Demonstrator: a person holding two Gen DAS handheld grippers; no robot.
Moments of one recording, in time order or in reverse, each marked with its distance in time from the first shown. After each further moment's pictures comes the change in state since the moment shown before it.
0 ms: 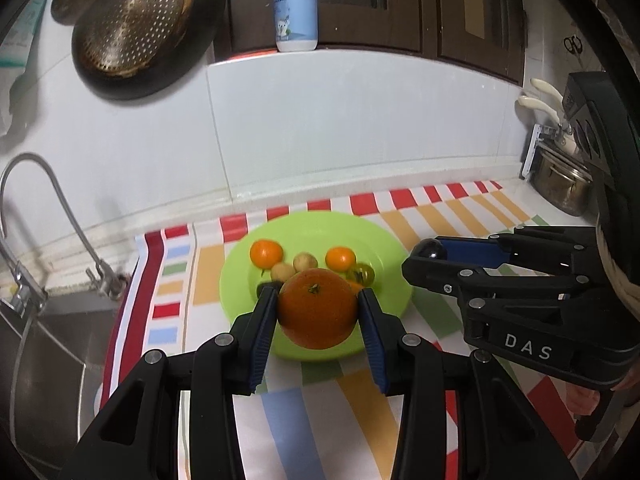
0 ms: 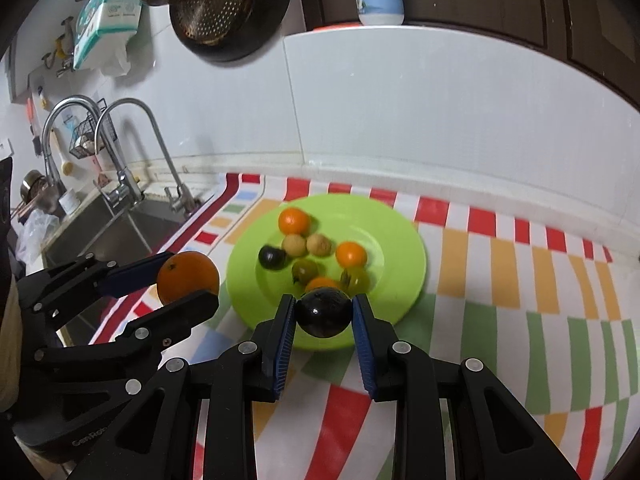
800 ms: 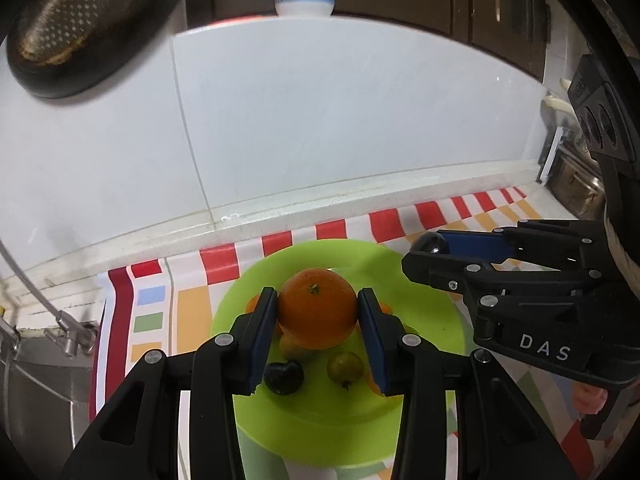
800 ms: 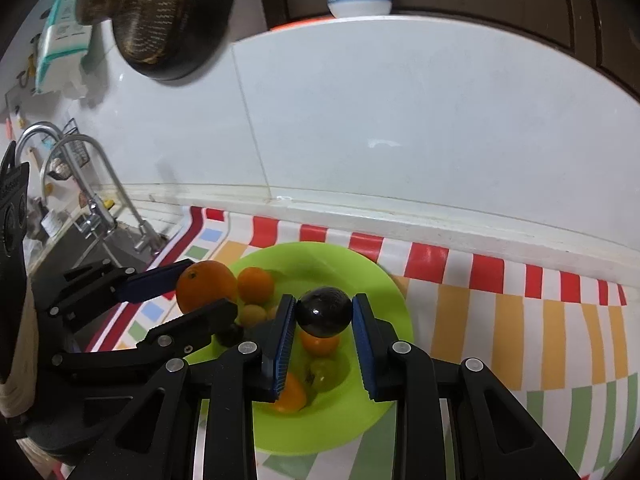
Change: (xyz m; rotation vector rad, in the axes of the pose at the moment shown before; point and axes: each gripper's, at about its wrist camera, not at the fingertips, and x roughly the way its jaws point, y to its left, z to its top) left arm 0.100 0.027 0.051 0.017 0.070 -0.059; right arm 0.074 -0.031 0.058 0.039 0.033 -0.015
